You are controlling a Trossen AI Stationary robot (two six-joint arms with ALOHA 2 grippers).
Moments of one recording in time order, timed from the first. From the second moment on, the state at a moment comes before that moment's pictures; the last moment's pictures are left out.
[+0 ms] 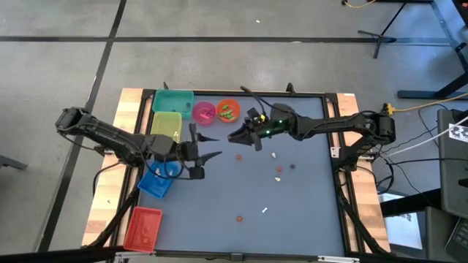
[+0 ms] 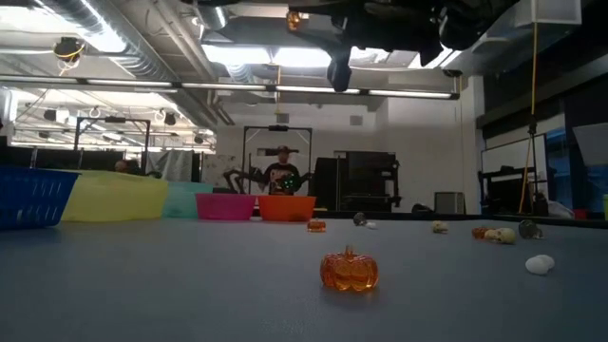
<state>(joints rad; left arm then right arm) -0.24 1.13 0.70 0.35 -0.49 0.42 -0.18 1.58 0.98 0.56 -0.48 0.70</state>
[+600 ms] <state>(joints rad) -0.14 1.29 0.70 0.58 -0.49 0.52 -0.18 1.57 0.98 0.64 -0.39 0.71</state>
